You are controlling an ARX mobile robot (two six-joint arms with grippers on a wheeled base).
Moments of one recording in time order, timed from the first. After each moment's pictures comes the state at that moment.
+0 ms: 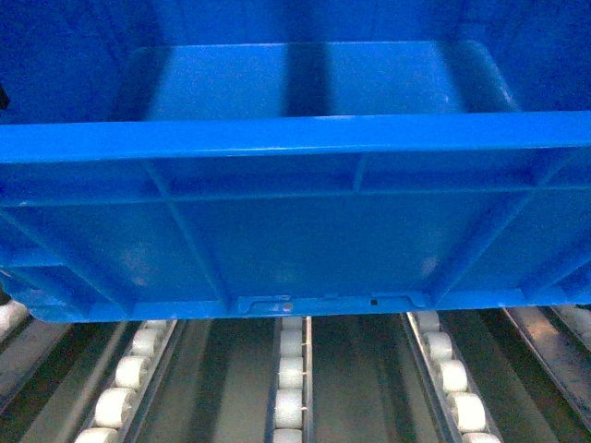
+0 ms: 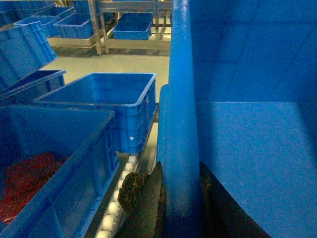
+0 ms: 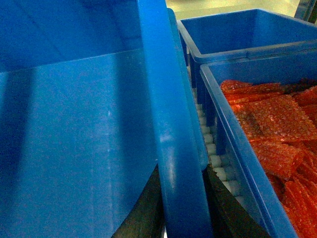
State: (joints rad) left arm -0.28 1.21 0.61 0.58 -0.38 0.00; right arm 0.21 1.19 0.72 0.21 0.21 0.21
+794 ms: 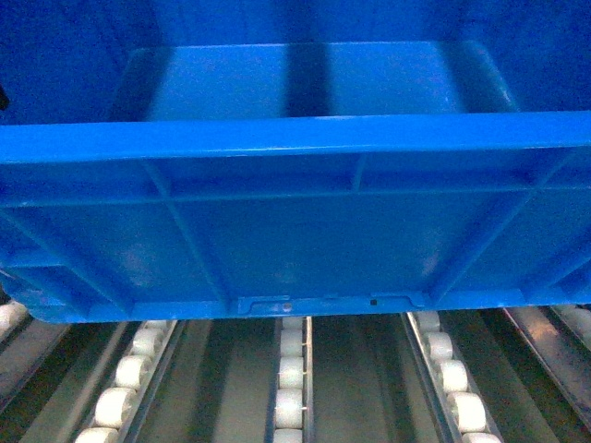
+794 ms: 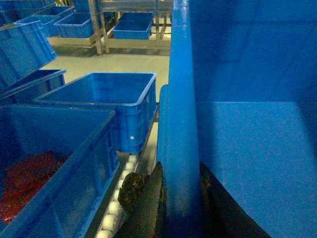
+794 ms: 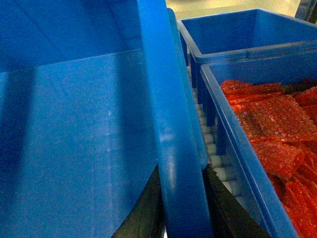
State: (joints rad) left arm -0.28 1.21 0.61 0.58 -0.38 0.00; right arm 0.21 1.19 0.72 0.21 0.21 0.21
